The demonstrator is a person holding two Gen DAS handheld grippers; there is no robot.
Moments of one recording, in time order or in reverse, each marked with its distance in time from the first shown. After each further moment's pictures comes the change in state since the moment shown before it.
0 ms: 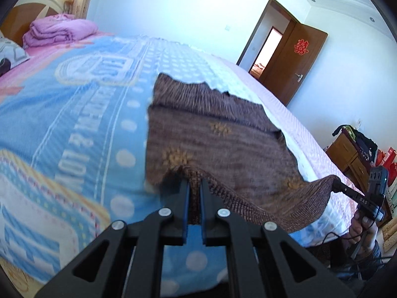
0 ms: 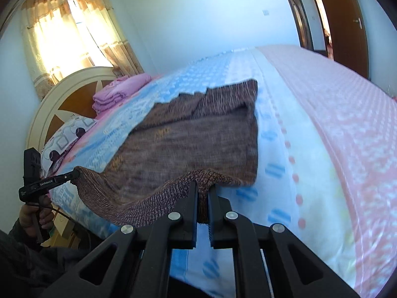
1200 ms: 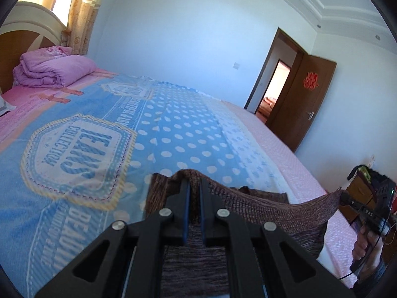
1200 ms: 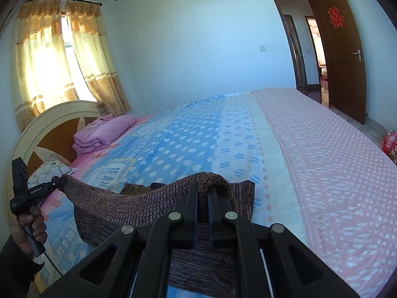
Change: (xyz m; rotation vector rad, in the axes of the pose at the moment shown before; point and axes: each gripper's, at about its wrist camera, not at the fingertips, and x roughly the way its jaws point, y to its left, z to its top) left arm 0.116 0.010 0.202 0.000 -0.205 0.046; right arm 0.121 -0.039 0.217 -0.020 -0.168 -0.080
